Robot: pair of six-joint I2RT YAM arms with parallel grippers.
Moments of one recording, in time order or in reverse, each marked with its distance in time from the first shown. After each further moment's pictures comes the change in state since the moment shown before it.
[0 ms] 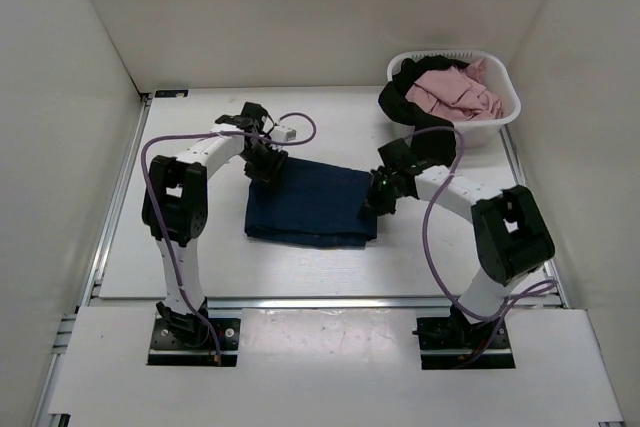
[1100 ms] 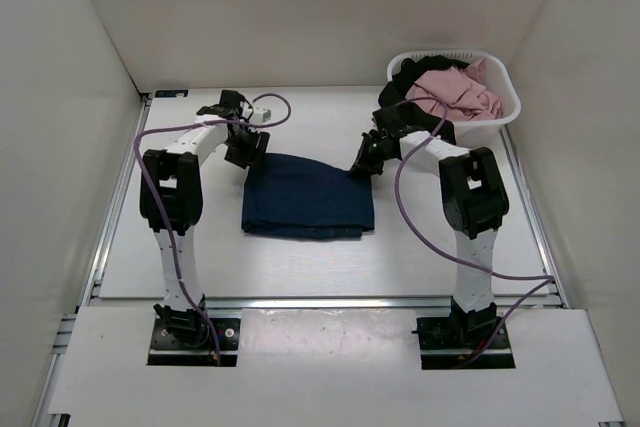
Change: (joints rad) left arm 0.130 0.060 0.087 0.087 -0.076 -0.065; right arm -0.085 0.440 0.426 0.055 -0.080 -0.049
